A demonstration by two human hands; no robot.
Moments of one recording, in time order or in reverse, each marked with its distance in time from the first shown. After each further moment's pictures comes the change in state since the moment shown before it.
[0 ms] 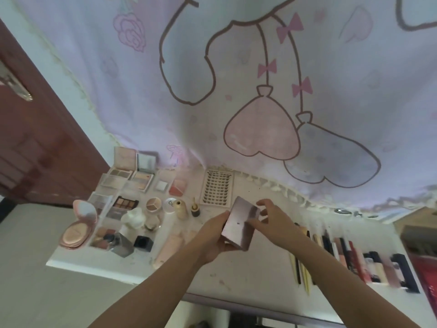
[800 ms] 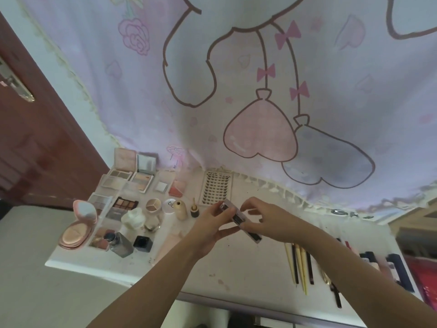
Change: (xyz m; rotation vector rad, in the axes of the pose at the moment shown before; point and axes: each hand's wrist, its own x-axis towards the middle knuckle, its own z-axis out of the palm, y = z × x) left_hand -0.006 0.011 -0.010 -0.053 -0.103 0.253; right_hand -0.010 -0.027 -0.021 -0.129 -0.263 -0.235
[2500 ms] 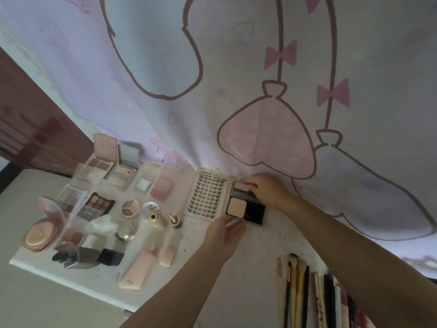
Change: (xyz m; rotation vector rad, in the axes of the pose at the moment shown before) left_hand 0.130 -0.047 0.034 -0.784 0.534 -0.289; right_hand 0.176 0.088 -0.056 -0.259 0.028 -0.001
